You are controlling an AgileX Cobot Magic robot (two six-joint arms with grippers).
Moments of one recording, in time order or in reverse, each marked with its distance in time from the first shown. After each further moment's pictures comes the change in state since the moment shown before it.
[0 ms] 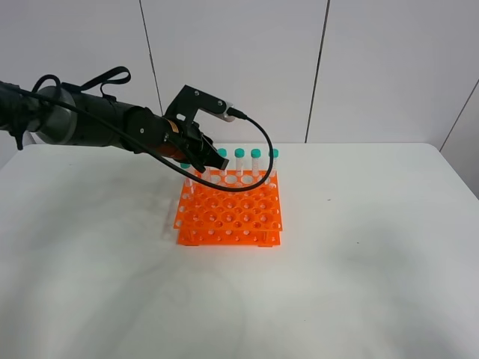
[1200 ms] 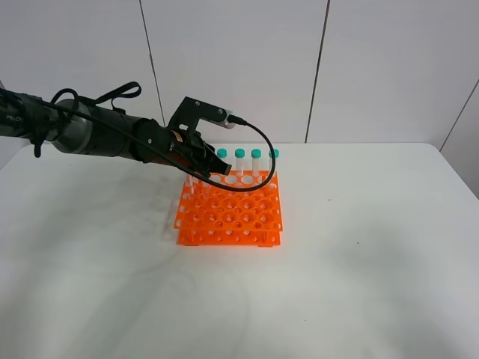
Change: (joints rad) left arm 0.000 0.057 0.000 -0.069 -0.045 -0.008; right arm 0.000 0.000 0.000 0.000 0.000 0.000
